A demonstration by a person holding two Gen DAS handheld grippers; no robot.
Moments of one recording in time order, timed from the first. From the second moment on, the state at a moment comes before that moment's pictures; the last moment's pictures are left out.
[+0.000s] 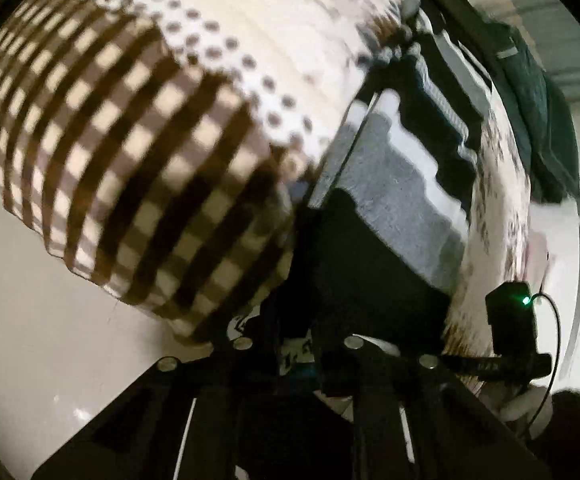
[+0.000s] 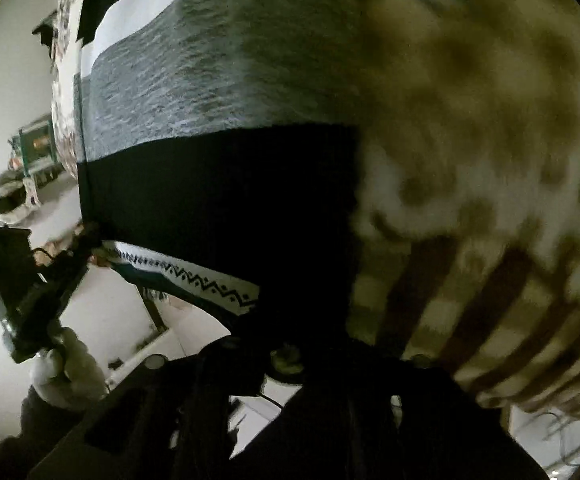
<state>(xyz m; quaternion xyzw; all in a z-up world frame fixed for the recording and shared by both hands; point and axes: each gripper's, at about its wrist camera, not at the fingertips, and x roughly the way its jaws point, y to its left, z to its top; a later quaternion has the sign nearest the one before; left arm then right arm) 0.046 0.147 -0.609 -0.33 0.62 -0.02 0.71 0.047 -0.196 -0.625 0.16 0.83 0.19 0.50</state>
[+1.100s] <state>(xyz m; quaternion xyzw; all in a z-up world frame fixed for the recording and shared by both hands) 0.508 0.088 -0.571 -0.20 0.48 -0.20 0.83 0.516 -0.300 -0.573 0.37 0.63 0.06 0.68</state>
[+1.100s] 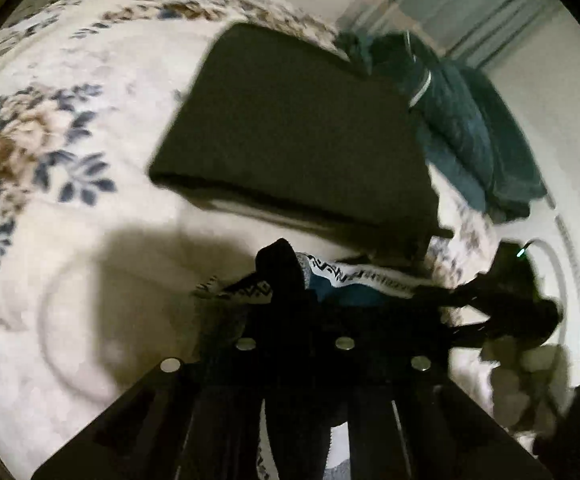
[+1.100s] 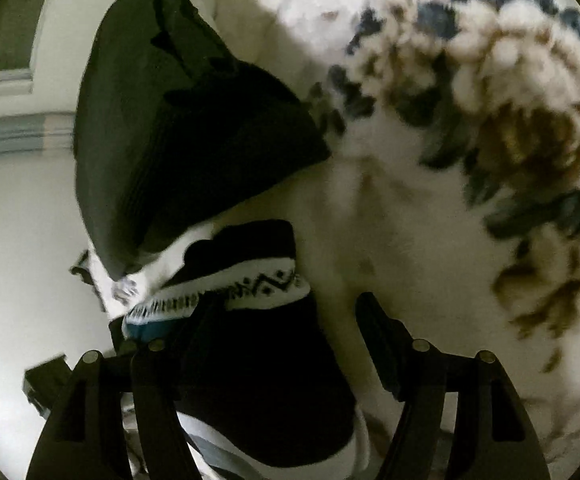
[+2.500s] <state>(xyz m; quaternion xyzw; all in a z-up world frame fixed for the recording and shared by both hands) 0.432 0.178 -0.608 -0.37 0.55 -0.19 0.72 0.395 -0.316 -0.544 0.30 0.68 0.09 0.66</state>
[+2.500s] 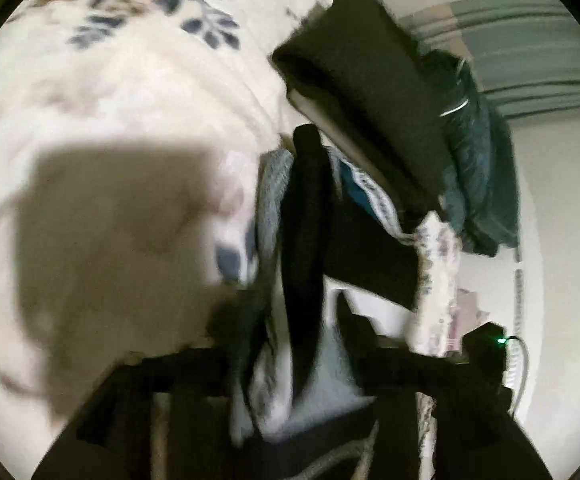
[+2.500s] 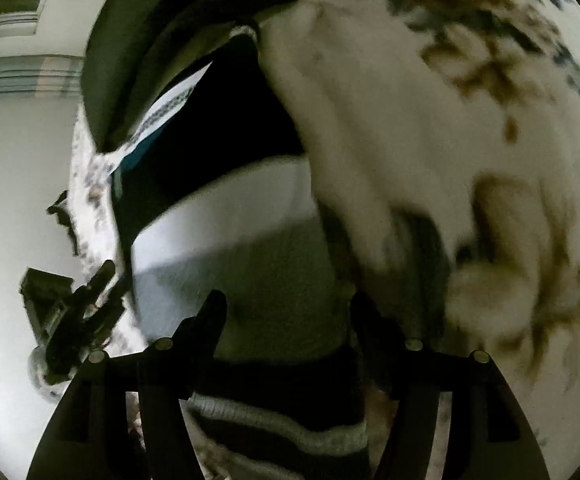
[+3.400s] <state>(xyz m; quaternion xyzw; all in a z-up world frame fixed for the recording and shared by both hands) 0.081 0.177 -0.655 -0.32 0.67 -0.14 0.65 0.063 -0.292 -0.629 0.39 0.80 0.11 0.45</state>
